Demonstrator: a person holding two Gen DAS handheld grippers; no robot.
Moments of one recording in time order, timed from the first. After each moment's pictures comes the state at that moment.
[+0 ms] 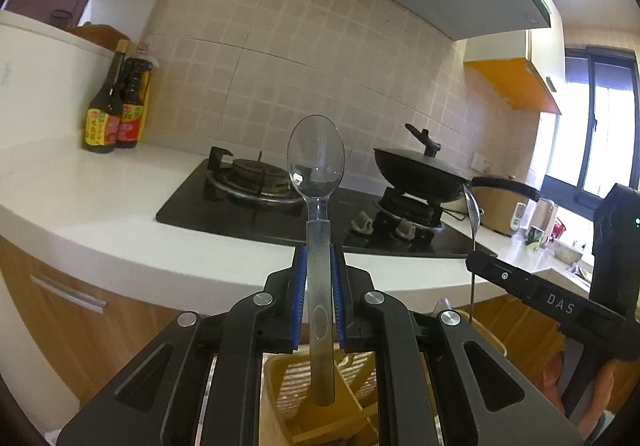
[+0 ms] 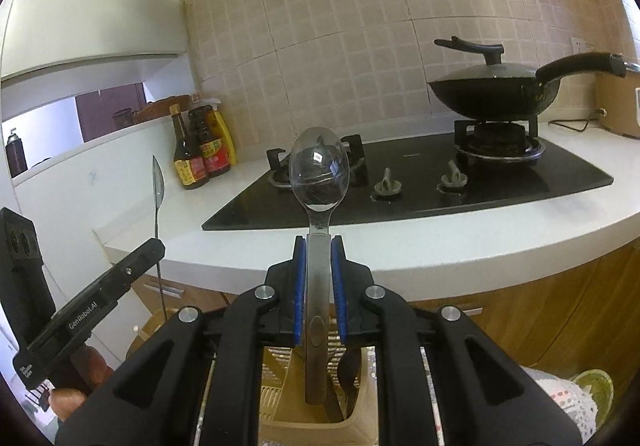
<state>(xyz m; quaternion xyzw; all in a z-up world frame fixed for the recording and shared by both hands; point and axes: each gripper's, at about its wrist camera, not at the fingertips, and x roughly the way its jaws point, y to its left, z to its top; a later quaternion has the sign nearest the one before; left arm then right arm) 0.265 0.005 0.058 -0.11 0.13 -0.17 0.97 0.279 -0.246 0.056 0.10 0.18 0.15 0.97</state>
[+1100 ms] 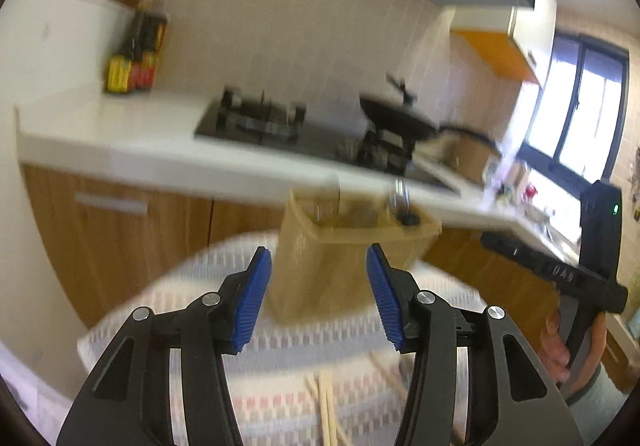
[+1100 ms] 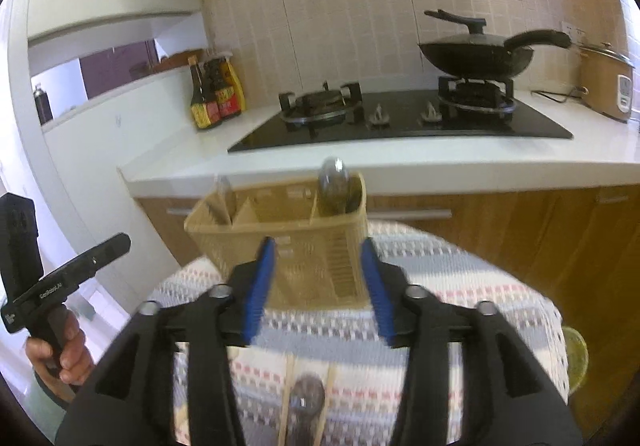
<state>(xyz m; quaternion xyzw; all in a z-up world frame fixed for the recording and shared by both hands) 0.145 0.060 0.042 -0.11 0.25 -0.21 0.94 0.149 -0.252 0.050 0.07 0.27 0.14 0.95</state>
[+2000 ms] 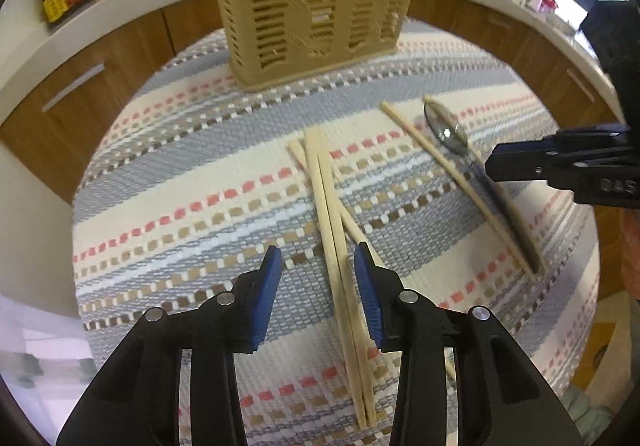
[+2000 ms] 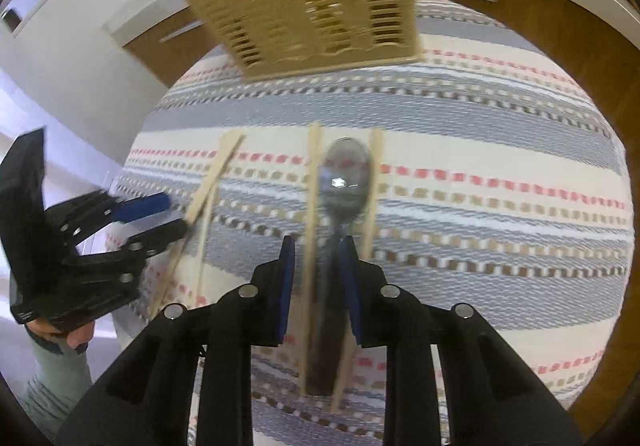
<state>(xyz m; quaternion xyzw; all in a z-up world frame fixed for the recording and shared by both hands) 0.123 0.003 -0.076 0.09 0.50 -0.20 0.84 0.124 -0.207 -0.061 0.05 0.55 0.19 0.82</state>
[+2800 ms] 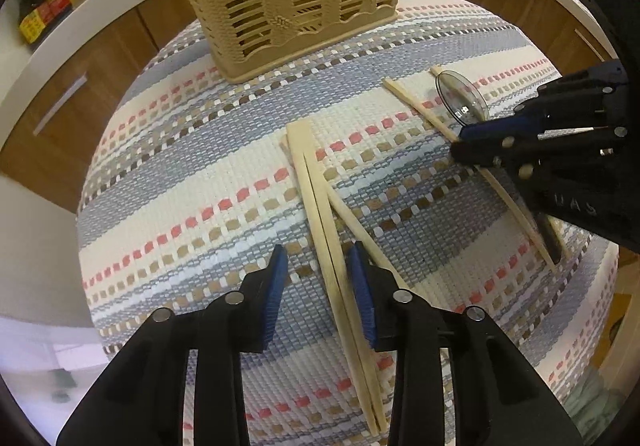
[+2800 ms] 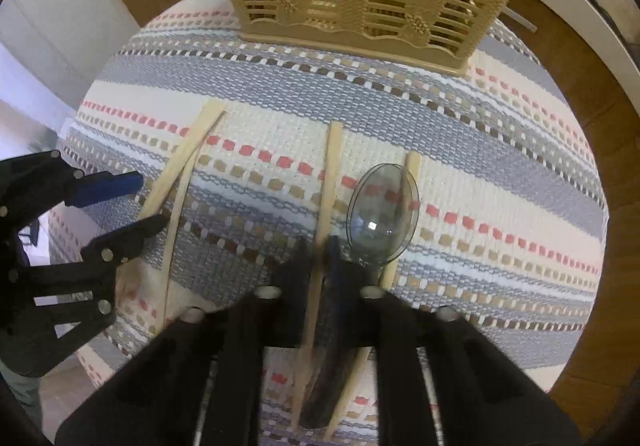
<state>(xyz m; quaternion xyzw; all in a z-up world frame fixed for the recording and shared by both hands) 0.154 -0.025 -0.077 0.15 0.54 -0.19 0.81 0.176 -0.130 -0.085 -0.09 0.60 0.14 0.78</state>
